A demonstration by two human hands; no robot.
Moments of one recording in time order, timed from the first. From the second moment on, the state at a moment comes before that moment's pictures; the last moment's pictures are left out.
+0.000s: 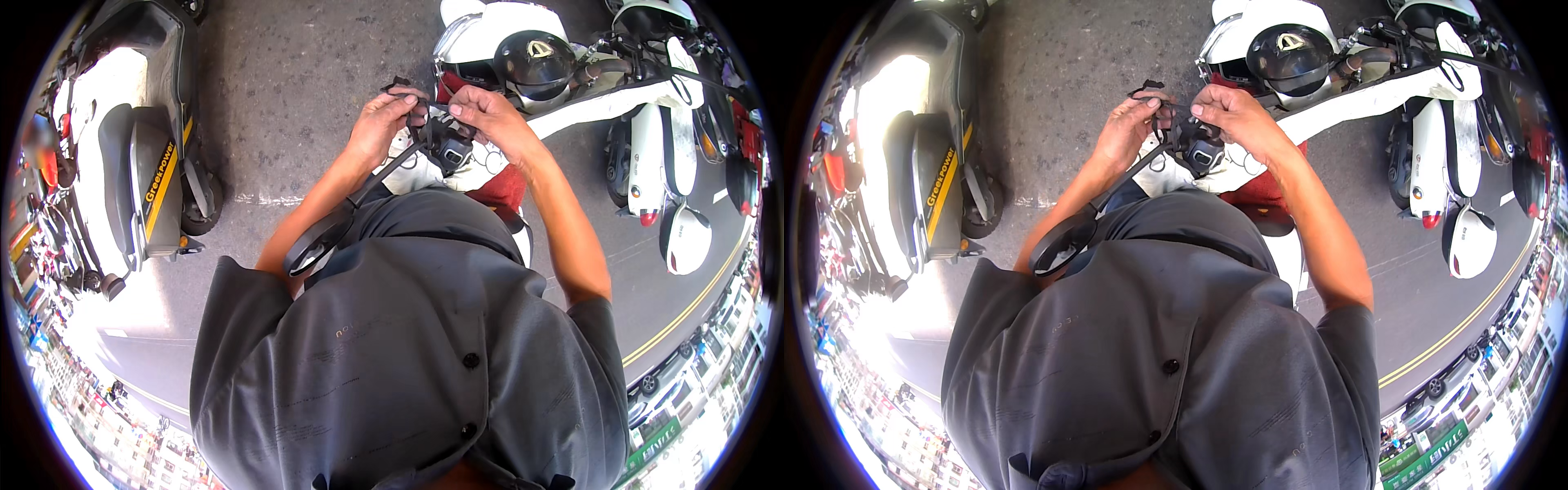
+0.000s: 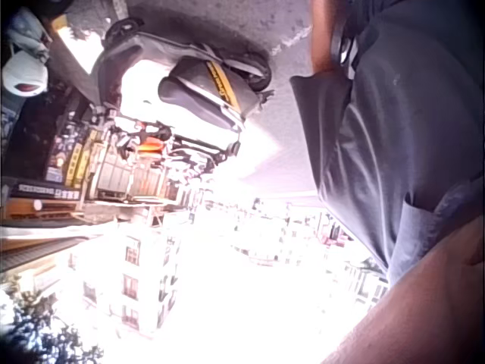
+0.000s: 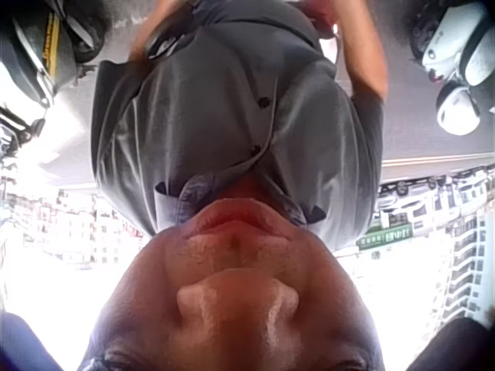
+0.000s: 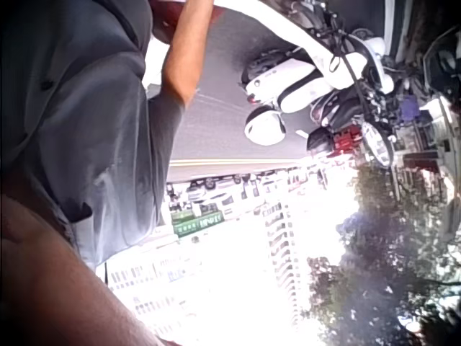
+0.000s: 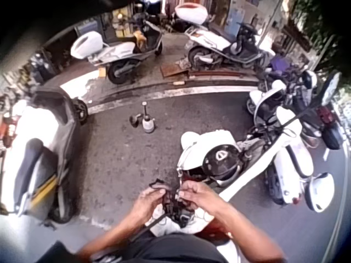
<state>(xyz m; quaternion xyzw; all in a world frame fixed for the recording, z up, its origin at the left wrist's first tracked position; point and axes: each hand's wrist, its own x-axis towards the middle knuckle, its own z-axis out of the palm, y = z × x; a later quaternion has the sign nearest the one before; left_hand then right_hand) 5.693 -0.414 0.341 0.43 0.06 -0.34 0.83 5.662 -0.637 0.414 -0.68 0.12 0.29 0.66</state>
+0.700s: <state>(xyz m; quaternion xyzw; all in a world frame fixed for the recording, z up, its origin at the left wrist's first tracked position) 5.682 -0.390 0.361 0.50 0.03 -0.37 0.78 5.598 -0.622 0.445 -0.82 -0.17 0.33 0.43</state>
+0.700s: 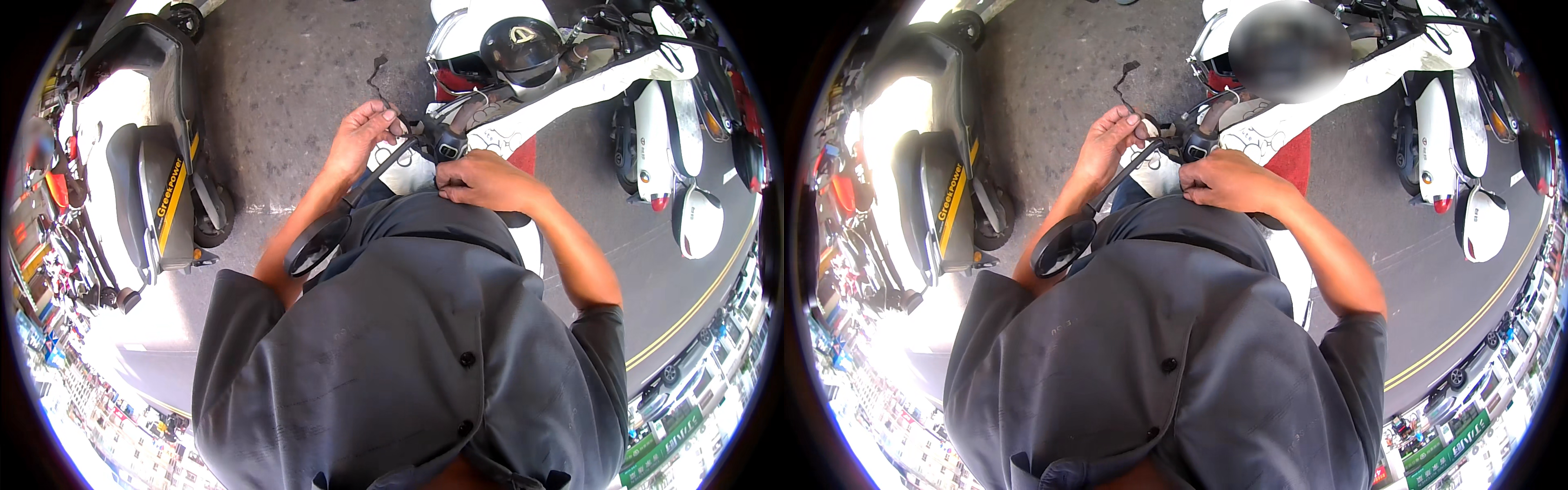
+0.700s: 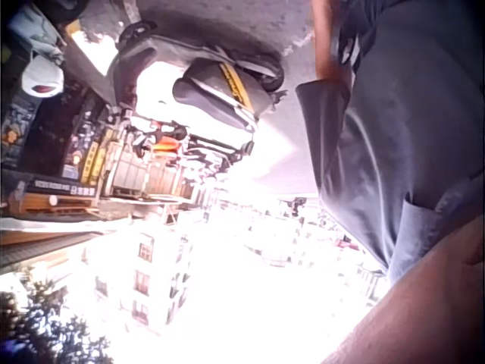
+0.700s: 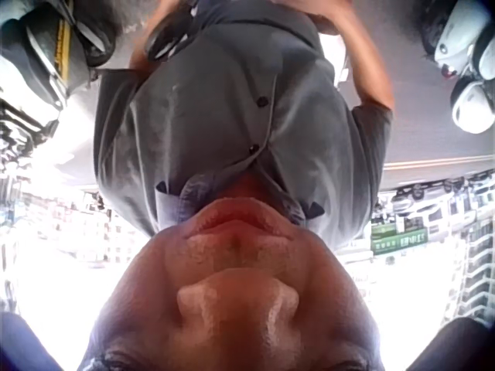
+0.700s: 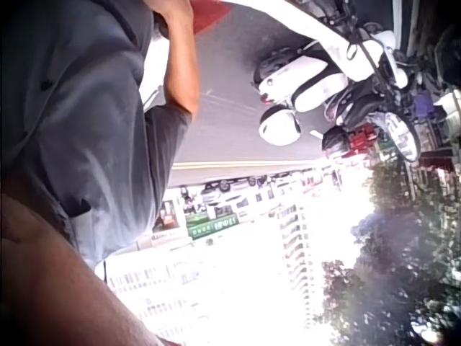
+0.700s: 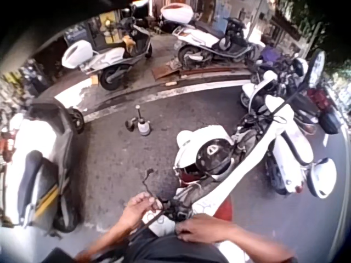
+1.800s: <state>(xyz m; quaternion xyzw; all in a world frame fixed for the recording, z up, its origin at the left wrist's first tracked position) 5.664 -0.348 0.336 0.60 -0.06 -0.48 0.63 5.605 -0.591 0.428 -0.86 0.07 0.14 0.48</state>
